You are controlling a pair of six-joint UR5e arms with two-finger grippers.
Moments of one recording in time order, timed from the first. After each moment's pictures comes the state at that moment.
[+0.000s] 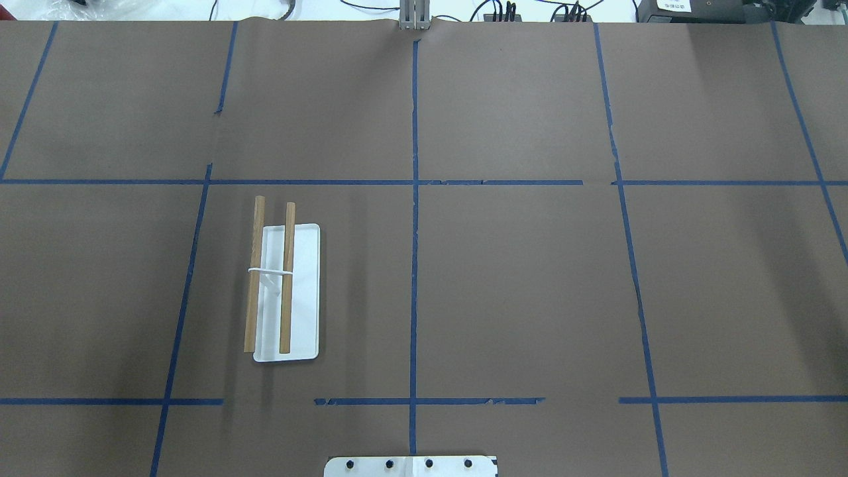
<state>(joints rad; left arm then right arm) -1.54 -1.46 -1.75 -1.58 -2.31 0.11 1.52 -1.65 1.76 -1.70 2.32 -0.06</state>
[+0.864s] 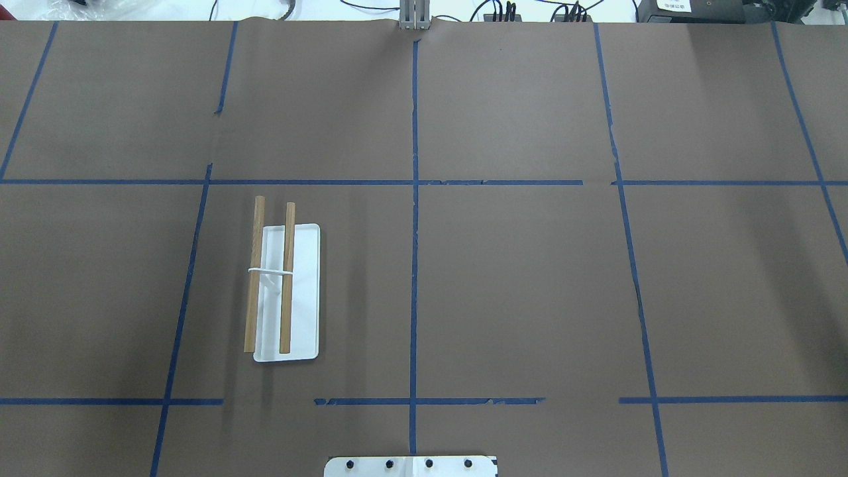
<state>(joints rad) -1.55 -1.47 -1.79 -1.59 -2.30 0.11 1.52 -1.64 1.79 -1.68 2.31 -0.06</state>
